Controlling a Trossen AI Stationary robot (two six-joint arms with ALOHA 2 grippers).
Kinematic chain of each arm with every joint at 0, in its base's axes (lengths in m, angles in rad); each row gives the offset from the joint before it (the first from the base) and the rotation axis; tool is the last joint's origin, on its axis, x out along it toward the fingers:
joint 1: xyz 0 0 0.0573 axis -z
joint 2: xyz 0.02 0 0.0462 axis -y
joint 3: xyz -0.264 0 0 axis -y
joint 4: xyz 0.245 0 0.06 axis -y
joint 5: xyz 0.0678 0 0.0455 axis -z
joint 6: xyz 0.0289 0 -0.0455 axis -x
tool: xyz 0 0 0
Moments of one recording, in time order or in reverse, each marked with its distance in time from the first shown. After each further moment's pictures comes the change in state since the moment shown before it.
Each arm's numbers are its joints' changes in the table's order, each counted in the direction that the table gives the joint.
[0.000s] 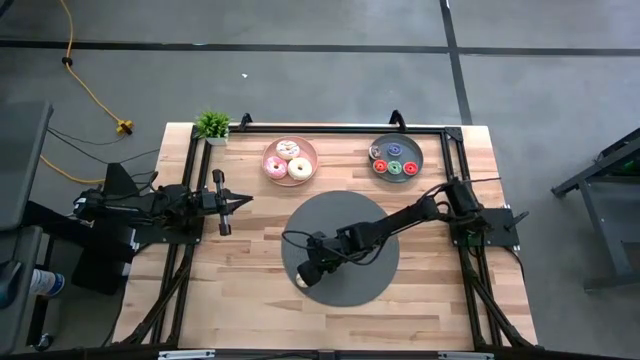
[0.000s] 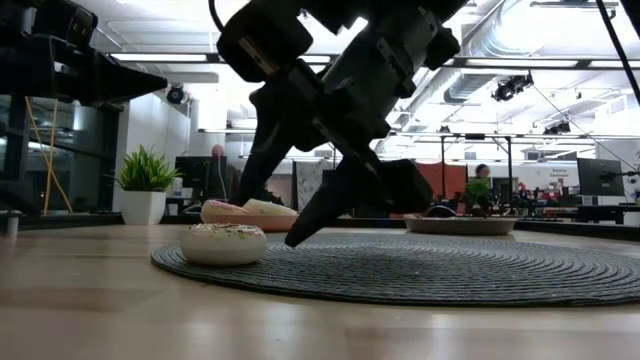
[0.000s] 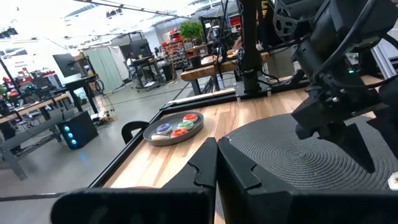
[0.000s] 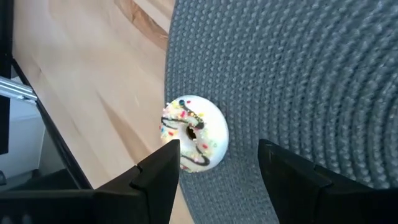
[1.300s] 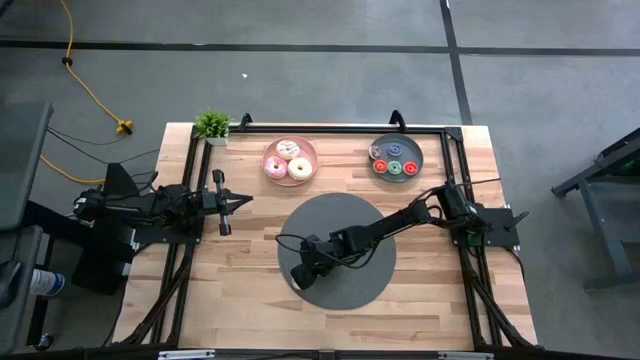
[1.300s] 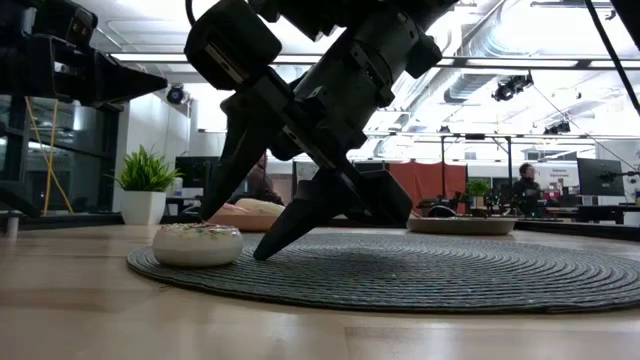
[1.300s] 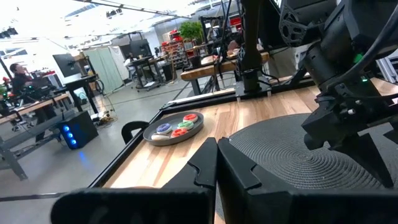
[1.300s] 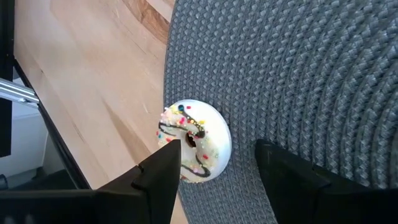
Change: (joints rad) left arm 0.000 0.000 0.000 0.000 0.000 0.000; right arm -0.006 -0.087 0.088 -0.004 -0.008 0.000
